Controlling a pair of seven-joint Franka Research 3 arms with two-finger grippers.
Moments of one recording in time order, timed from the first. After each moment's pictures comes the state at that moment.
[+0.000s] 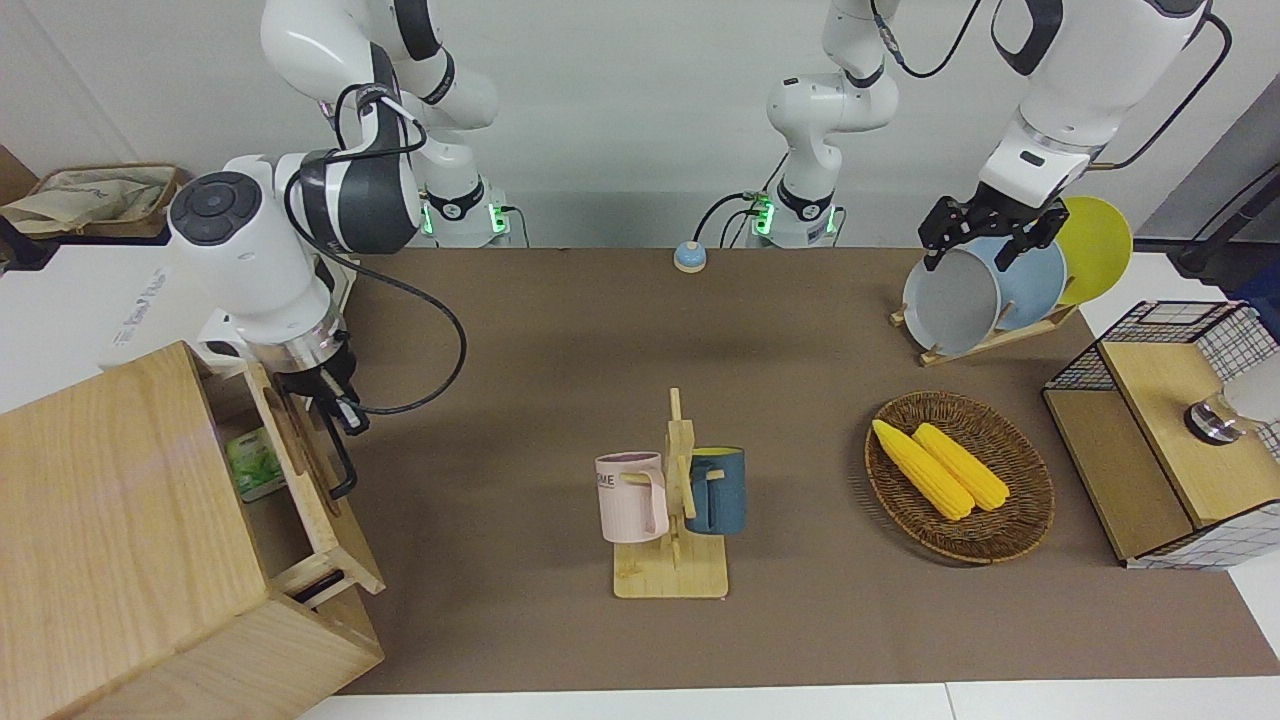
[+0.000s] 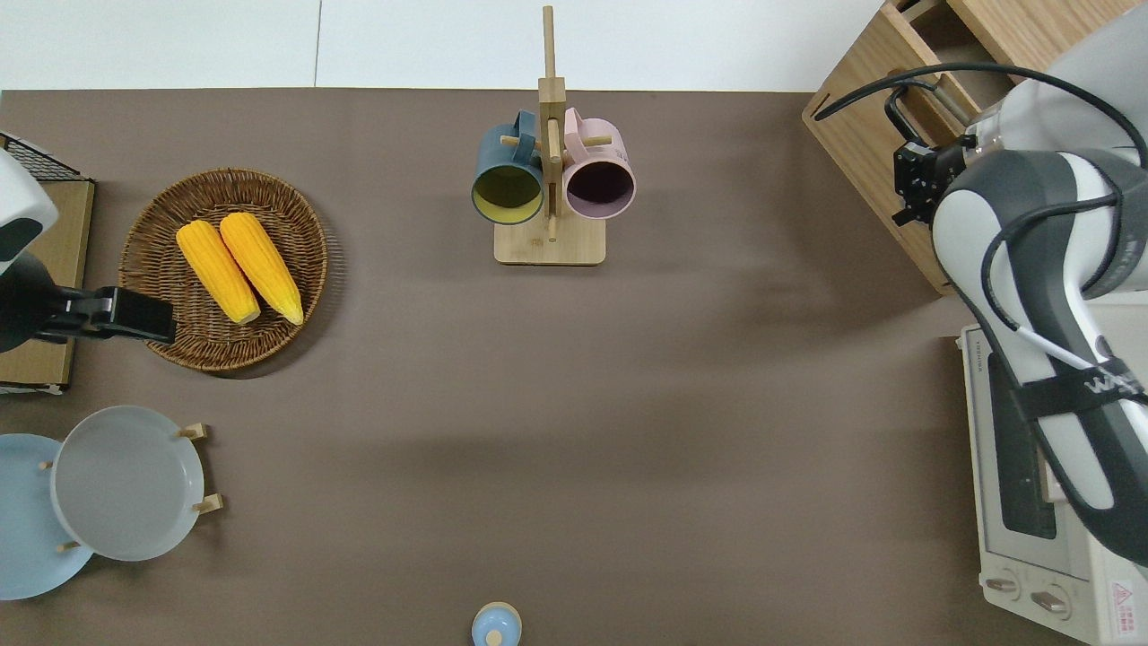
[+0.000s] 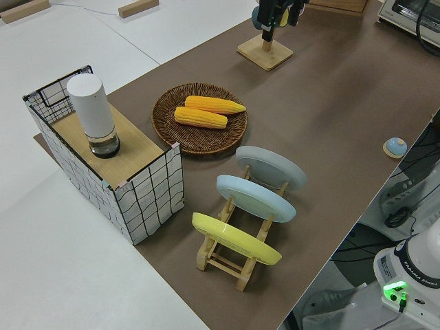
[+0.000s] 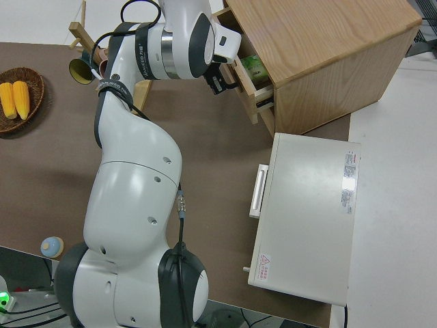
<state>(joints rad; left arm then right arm) 0.03 0.04 -0.06 -1.51 0.00 1.52 0.02 -0.07 0.45 0.10 -1.29 -0.06 1.77 0.97</state>
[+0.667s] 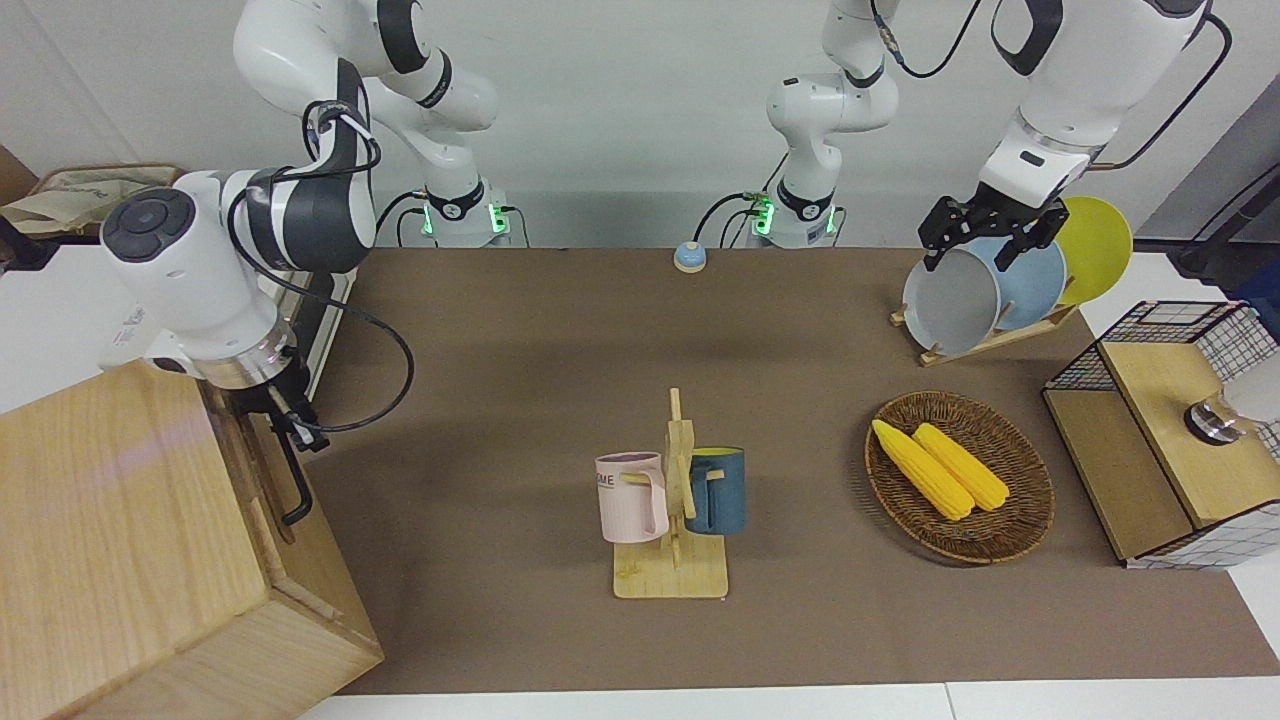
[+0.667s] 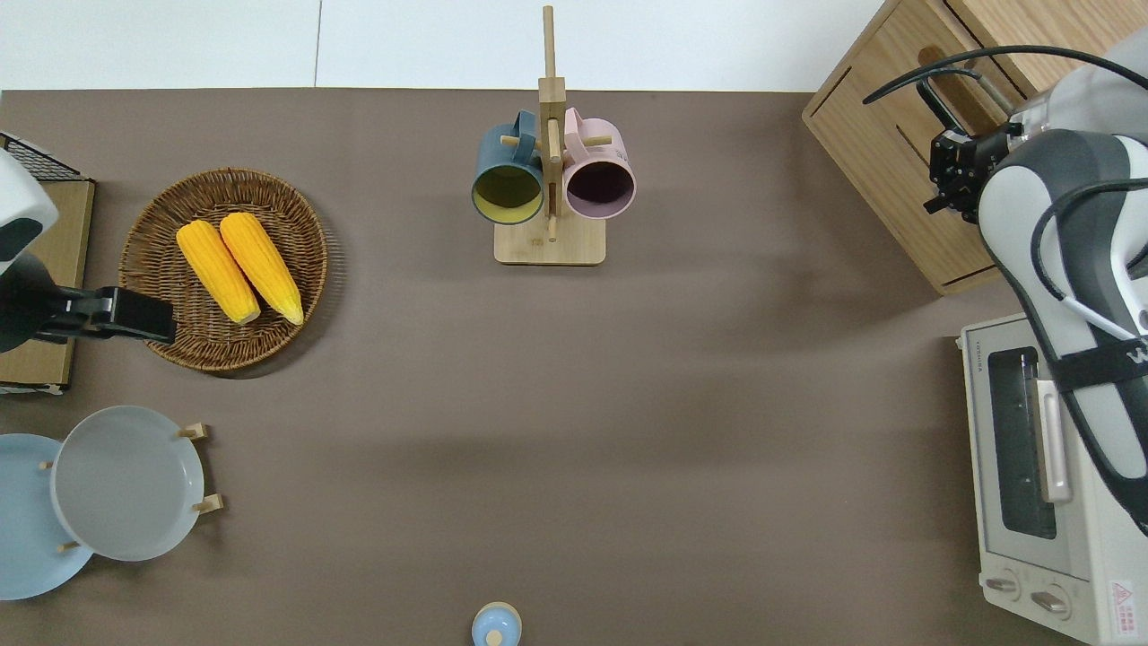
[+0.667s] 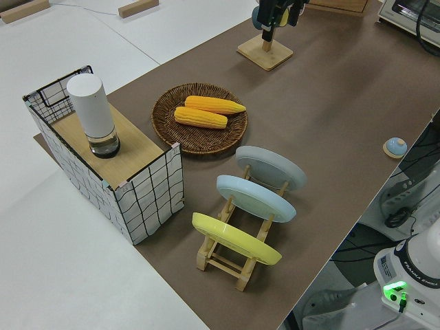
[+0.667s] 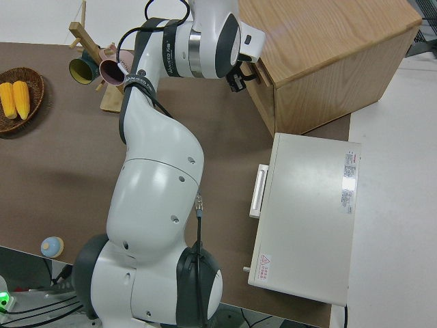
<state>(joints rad) 0.03 0.04 -0.06 -1.51 0.00 1.52 0.02 -0.14 0.50 0.12 -1.24 -0.06 1.78 0.93</state>
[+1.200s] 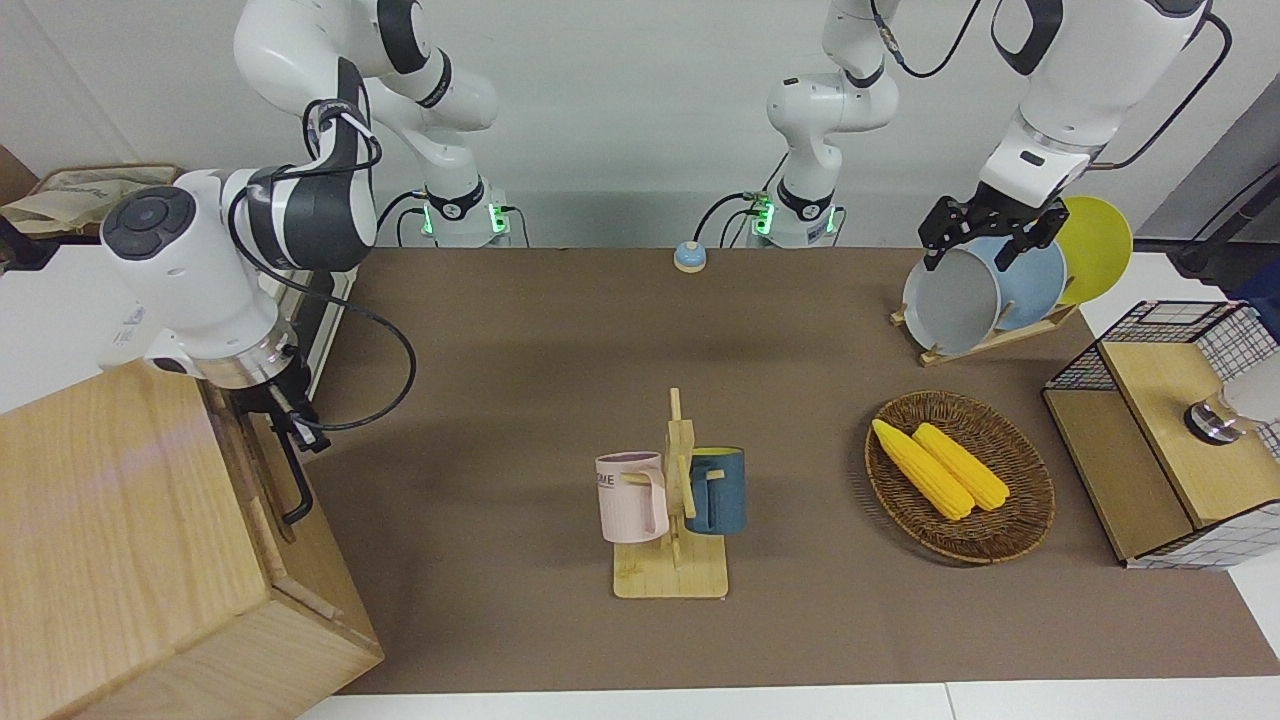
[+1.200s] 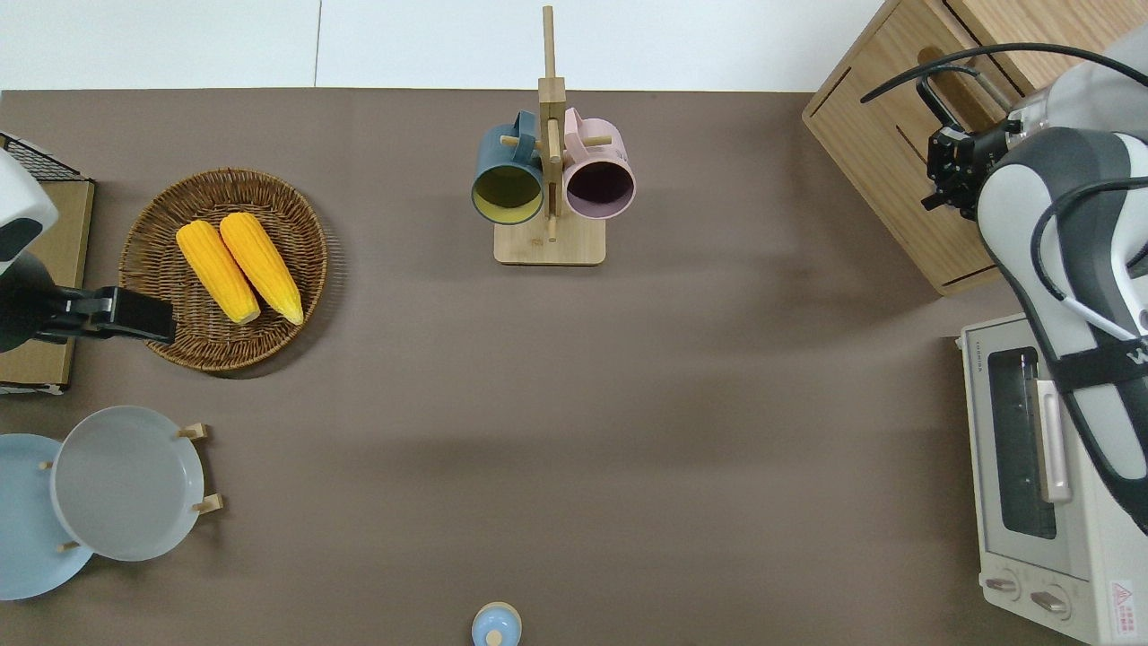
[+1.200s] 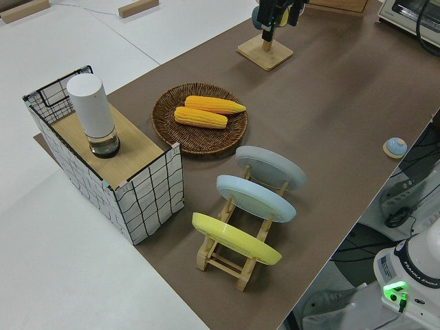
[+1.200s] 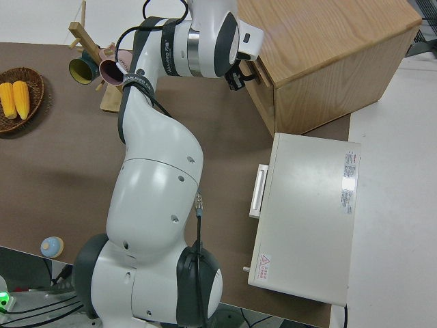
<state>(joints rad) 0.03 0.04 -0.06 -1.51 0.00 1.52 0.02 -0.14 0.50 0.13 -1.23 -0.06 1.78 0.91</state>
